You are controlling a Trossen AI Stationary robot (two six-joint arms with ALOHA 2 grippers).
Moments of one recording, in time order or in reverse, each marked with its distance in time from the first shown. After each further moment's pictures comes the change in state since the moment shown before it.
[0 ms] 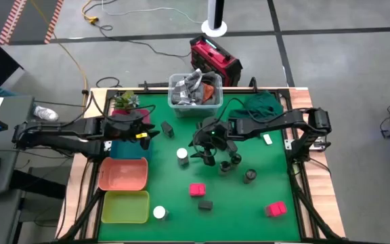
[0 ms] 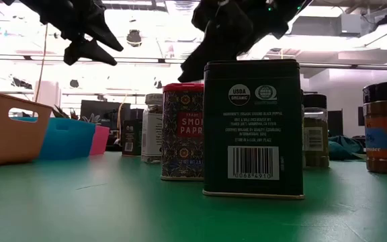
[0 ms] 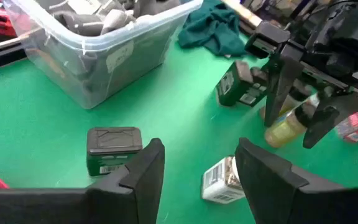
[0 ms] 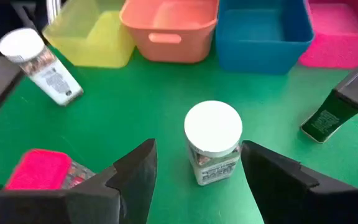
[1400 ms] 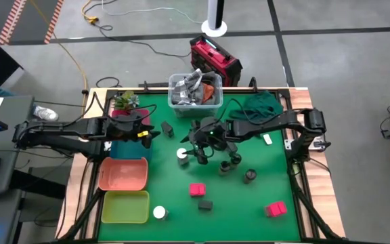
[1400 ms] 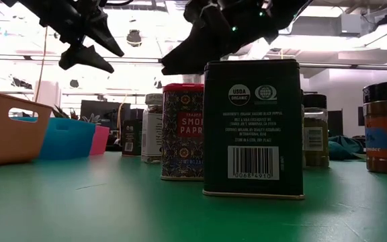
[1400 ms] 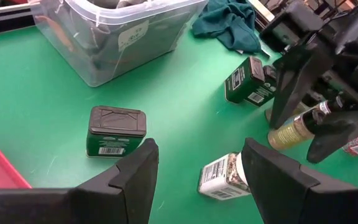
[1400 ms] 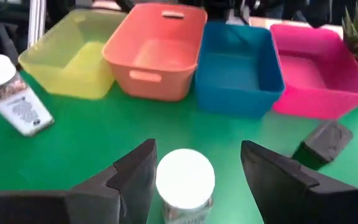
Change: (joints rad) left arm 0.000 0.020 -0.001 -0.027 -0.008 -0.134; right arm 0.006 0.059 0.000 0.213 0.060 -0.041
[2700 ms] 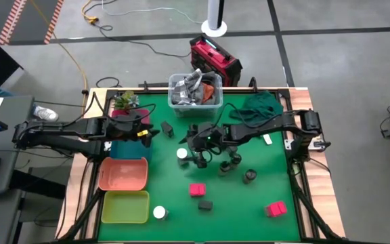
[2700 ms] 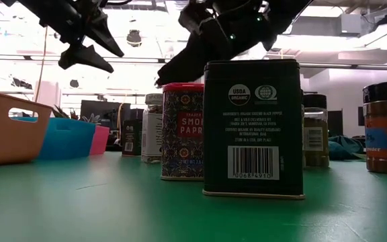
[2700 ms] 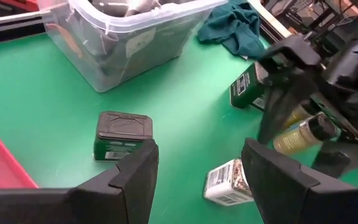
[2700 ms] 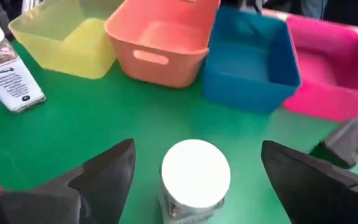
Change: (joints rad) left arm 0.000 -0.005 -0.001 -0.002 -0.038 0.004; right arm 0.020 0.052 0.002 0.027 0.026 -0.090
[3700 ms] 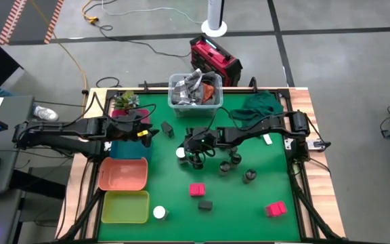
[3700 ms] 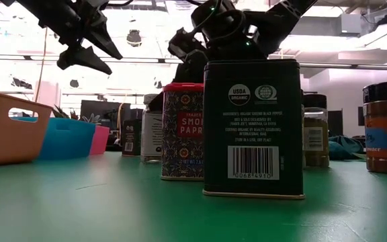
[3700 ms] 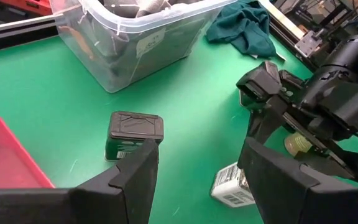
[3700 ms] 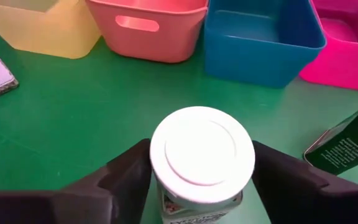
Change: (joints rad) left arm -0.001 0.000 0.000 -0.022 -0.019 0.011; right arm -0.007 0.119 0.013 0.053 -0.004 0.053
